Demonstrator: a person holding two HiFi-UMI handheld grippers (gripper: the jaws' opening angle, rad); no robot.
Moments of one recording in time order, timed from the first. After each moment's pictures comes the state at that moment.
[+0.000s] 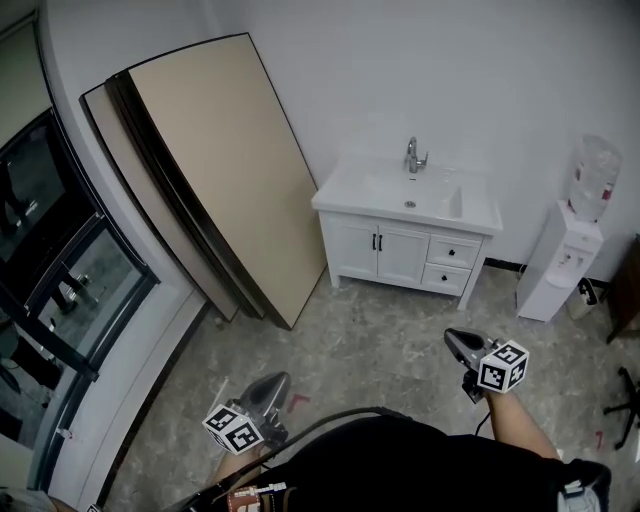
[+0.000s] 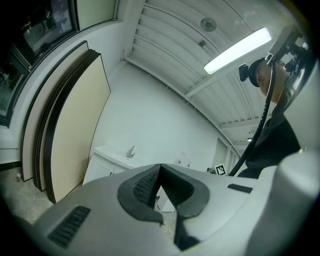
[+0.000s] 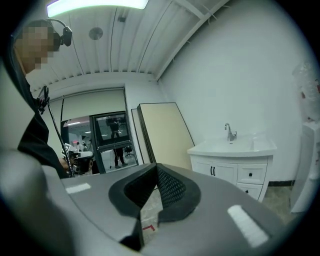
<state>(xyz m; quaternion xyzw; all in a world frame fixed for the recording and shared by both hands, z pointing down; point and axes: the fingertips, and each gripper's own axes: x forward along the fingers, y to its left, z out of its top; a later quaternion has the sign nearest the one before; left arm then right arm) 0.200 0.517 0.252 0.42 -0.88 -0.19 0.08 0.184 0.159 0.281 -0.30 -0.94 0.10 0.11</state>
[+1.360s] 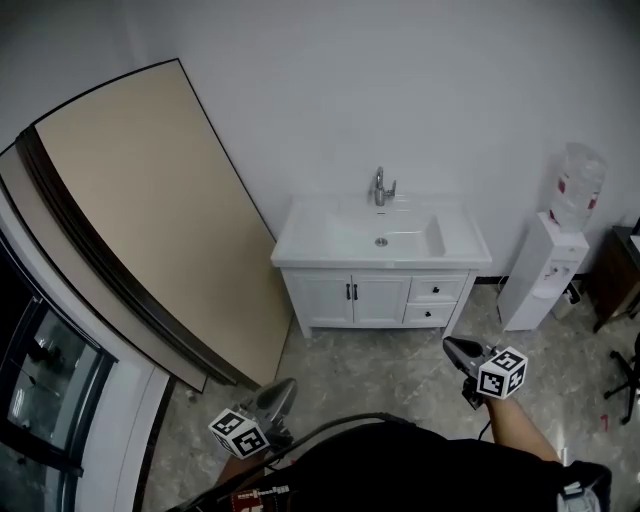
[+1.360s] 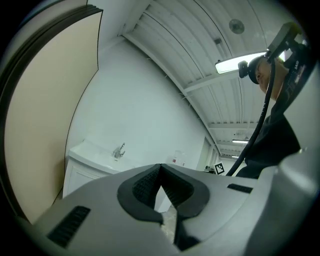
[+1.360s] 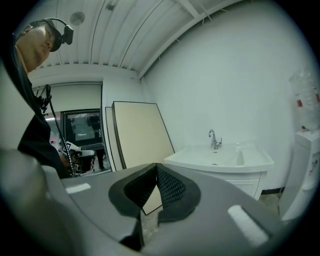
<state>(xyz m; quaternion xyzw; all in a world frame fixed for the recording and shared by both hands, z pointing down) -0.138 0.449 0.247 0.54 -0.81 -0.18 0.10 -0.072 0.115 0.270 -0.19 -0.97 0.09 0.11</state>
